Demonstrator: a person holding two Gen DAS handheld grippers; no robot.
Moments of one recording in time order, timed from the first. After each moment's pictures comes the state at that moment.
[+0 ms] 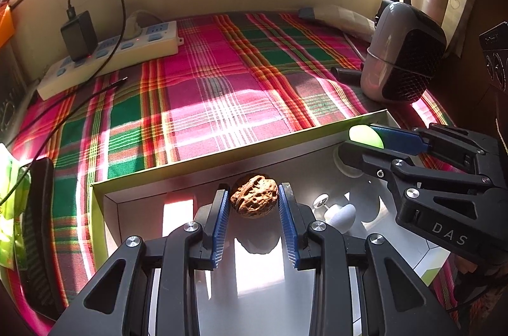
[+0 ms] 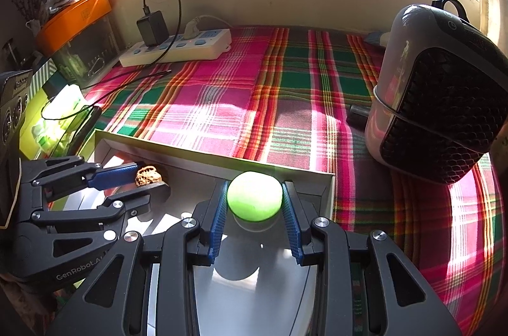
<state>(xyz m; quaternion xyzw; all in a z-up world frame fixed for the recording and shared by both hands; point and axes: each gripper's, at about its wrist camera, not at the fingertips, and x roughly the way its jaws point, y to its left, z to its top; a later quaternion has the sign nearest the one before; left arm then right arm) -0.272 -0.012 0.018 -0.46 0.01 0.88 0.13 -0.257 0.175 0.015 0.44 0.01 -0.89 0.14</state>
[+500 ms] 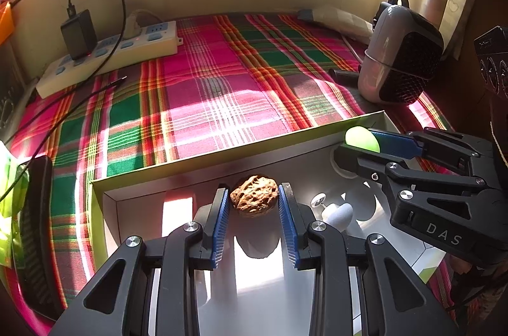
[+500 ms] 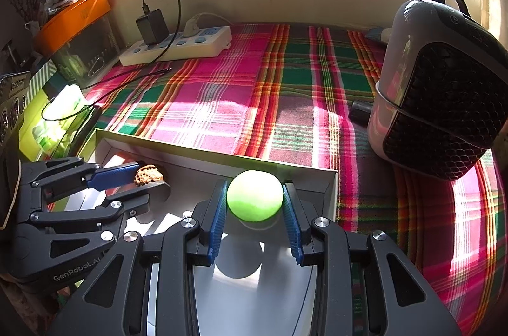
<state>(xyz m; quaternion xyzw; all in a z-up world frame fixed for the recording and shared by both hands) -0.270 -0.013 0.018 -0.46 0.01 0.88 0.13 -0.256 0.173 0.014 0.44 0.00 -0.89 0.14</state>
